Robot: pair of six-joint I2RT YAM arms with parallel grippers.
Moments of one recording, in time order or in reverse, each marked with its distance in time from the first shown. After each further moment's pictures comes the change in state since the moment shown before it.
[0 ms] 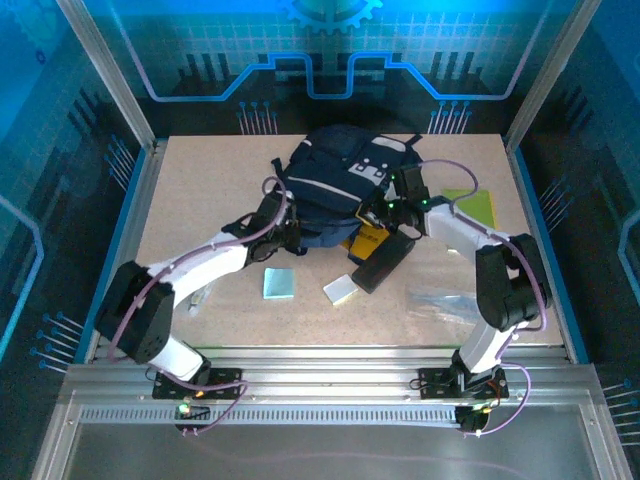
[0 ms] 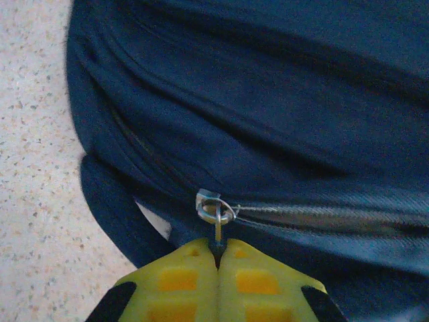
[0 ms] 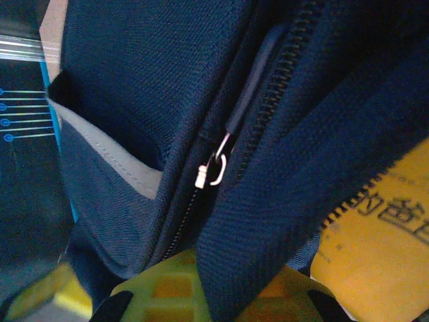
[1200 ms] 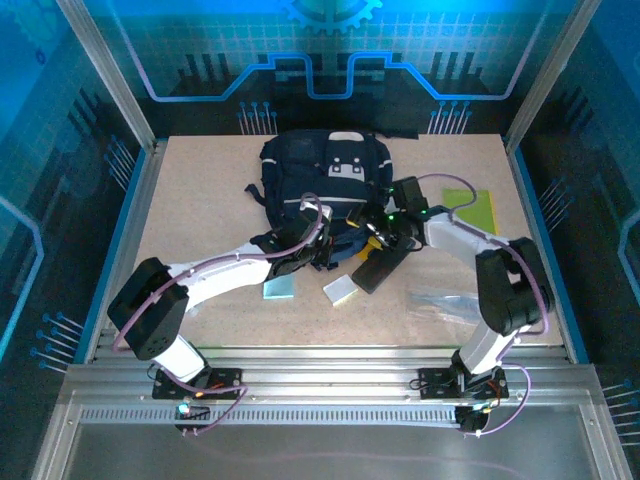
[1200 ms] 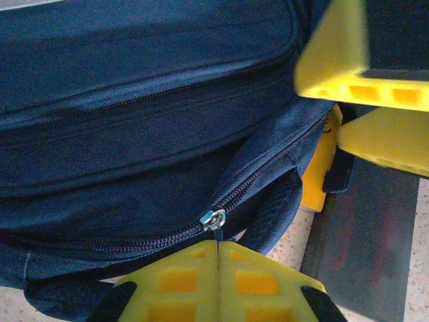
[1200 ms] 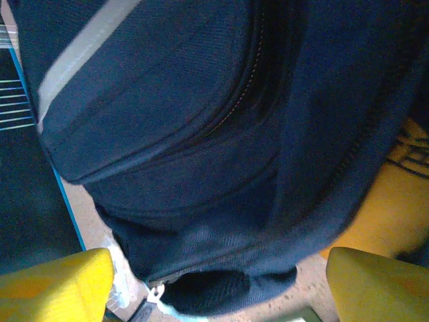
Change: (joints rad) left arm -0.187 0.092 0.031 0.100 0.014 0.003; right arm 0.028 -0.017 -0.127 0.045 -0.023 0.102
